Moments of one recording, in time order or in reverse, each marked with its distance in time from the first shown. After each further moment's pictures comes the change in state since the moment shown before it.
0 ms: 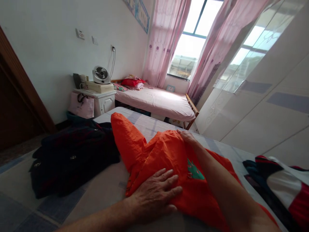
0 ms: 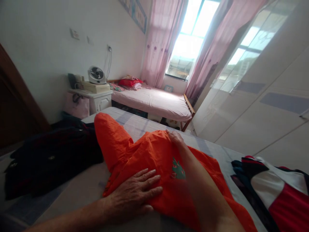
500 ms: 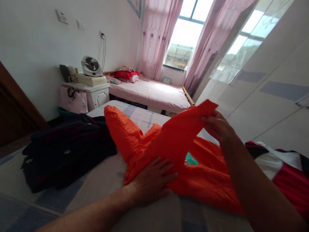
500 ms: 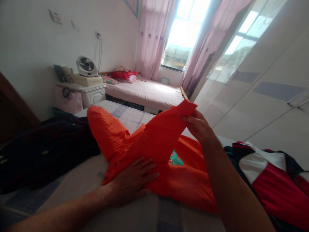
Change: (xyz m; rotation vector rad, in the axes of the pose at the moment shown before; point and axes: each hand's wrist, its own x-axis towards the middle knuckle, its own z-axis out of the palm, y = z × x) left_hand 0.001 -0.003 0.010 0.011 -0.017 -0.030; right_hand -0.088 -0.034 -0.097 0.703 0.190 -0.188
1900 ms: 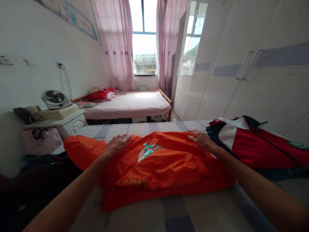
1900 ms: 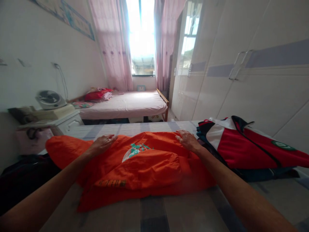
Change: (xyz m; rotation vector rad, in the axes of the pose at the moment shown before) left_hand 0.088 -0.101 -0.083 -0.158 0.068 -0.778; right_hand -0.101 0.095 -0.091 -1.034 0.032 0.283
